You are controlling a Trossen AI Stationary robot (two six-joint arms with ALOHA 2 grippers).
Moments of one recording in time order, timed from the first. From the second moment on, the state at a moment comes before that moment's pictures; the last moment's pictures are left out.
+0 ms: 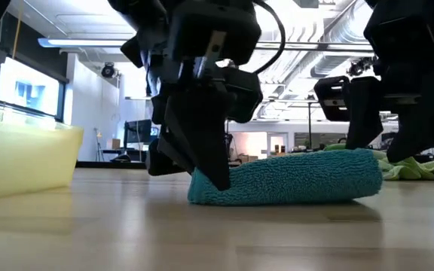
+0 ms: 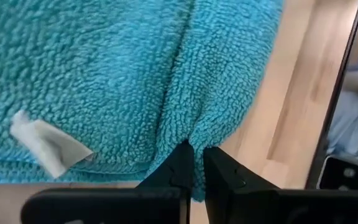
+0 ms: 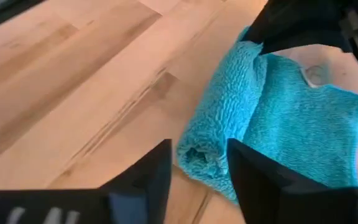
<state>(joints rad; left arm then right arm) -0.09 2.08 1.27 -0.24 0.35 -0.75 0.45 1.56 0.54 0.32 0.00 -0.21</state>
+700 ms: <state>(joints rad) -0.03 2.09 1.27 -0.22 0.39 -0.94 0.45 1.56 0.54 0.26 0.18 -0.38</state>
